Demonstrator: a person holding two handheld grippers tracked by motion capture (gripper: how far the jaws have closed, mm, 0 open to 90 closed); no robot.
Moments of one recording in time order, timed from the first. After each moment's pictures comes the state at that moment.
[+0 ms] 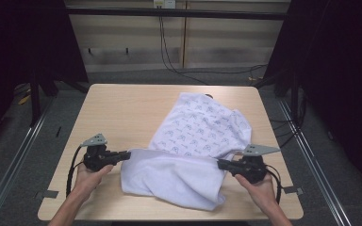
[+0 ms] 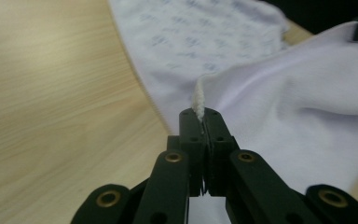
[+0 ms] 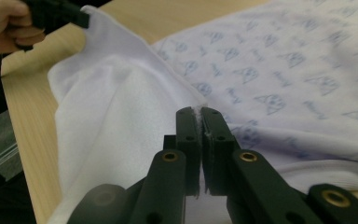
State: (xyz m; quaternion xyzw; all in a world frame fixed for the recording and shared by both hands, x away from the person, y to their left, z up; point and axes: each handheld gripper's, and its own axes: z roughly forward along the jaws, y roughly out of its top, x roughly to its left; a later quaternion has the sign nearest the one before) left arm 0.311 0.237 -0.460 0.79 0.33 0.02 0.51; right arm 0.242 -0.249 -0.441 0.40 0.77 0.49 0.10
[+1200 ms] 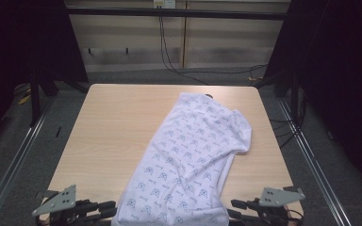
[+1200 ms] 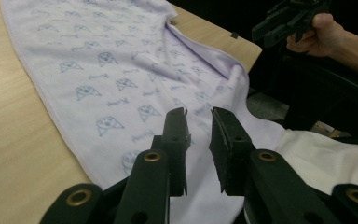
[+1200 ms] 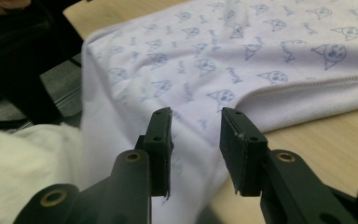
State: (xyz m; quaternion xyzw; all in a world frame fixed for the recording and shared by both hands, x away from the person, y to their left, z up) left arm 0.188 0.260 -0.440 0.80 0.25 -0.02 0.54; right arm 0.136 -0.249 -0.447 0.36 0.81 0.47 0.06
